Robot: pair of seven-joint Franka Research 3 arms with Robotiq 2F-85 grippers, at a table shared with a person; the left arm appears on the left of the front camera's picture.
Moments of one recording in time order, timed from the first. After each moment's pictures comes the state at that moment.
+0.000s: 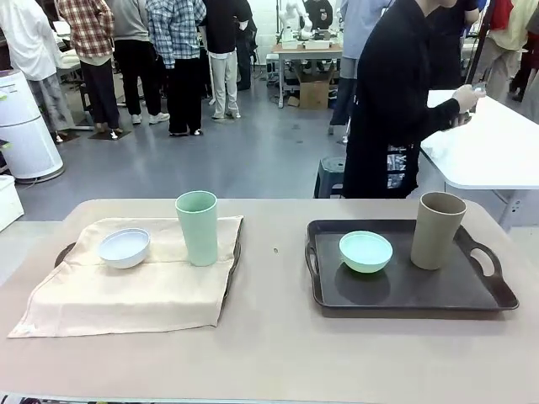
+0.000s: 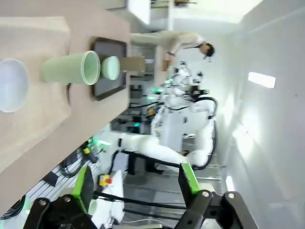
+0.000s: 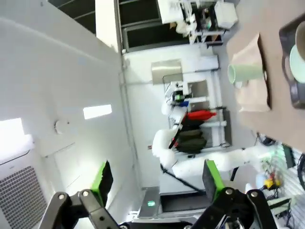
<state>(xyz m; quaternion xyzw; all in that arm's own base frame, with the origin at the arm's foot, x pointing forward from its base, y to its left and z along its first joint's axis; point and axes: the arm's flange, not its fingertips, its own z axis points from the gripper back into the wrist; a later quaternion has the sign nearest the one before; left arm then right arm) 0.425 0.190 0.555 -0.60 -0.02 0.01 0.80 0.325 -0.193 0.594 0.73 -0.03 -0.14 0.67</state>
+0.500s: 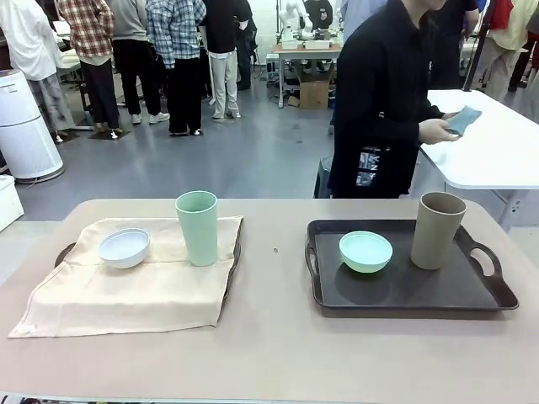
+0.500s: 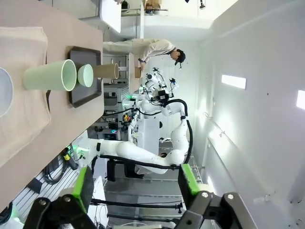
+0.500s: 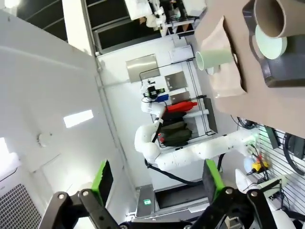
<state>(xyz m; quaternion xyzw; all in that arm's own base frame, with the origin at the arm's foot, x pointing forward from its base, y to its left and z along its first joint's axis) 0.422 0.215 0.556 -0.65 -0.03 0.01 0.76 0.325 -0.182 0.570 0.68 0.02 -0.17 0.71</state>
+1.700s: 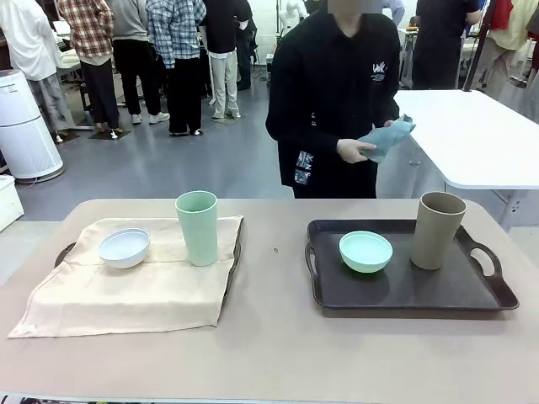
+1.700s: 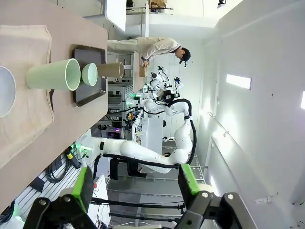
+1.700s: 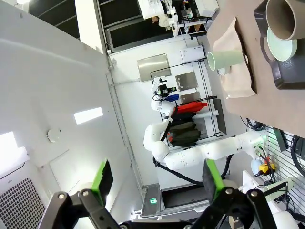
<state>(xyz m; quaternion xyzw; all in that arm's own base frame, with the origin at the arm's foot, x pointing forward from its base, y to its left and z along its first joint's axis) 0.425 0.210 0.555 -0.64 -0.02 0.01 0.77 0.322 -0.189 0.572 0.70 0.01 -0.17 0.70</state>
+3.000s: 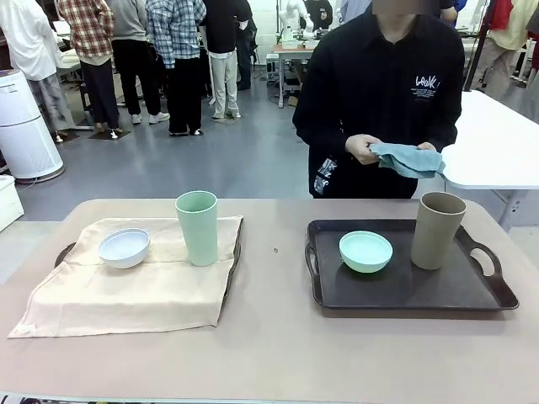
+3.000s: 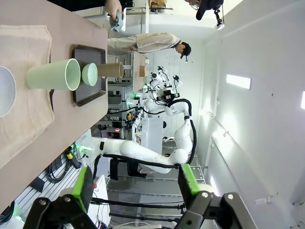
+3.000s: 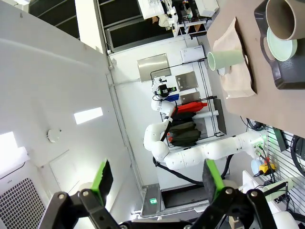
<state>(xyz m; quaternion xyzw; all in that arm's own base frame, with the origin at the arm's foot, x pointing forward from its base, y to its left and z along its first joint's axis) 0.425 0.210 0.555 -0.64 -0.02 0.01 0.77 0.322 -0.189 0.572 0.70 0.01 -0.17 0.70</state>
